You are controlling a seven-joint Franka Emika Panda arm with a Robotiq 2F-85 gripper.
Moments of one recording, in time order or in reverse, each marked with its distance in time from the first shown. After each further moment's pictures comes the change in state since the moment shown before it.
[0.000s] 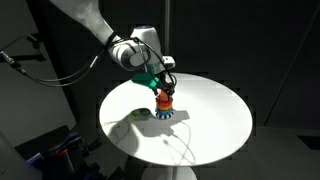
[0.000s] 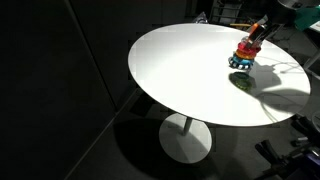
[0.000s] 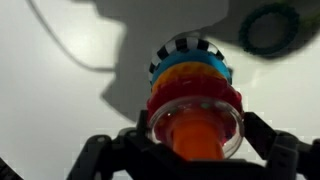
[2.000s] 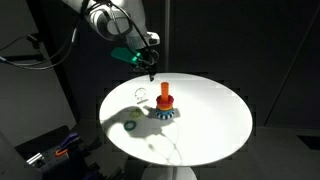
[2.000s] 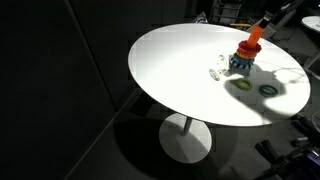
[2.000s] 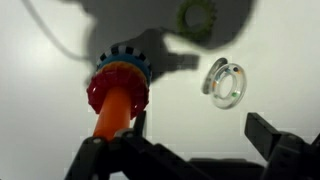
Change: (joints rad) arm 0.061 -0.314 0.024 -0.082 0.144 -0.296 -0.040
